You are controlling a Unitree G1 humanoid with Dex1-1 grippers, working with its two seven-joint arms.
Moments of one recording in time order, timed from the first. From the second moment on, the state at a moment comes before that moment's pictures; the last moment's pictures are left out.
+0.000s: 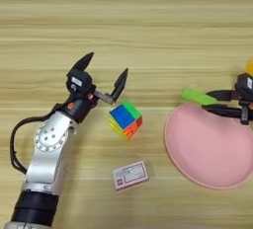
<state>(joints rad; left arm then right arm) -0.09 0.18 -0.03 0.06 -0.18 -0.25 -0.40 -0.23 -0.70 0.04 -0.05 0.34 0.23 1.18</state>
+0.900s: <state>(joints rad) -0.13 0.29 0.00 -0.02 -0.30 -0.24 -0.61 -0.33 -0.71 0.05 -0.13 0.39 0.26 1.19</state>
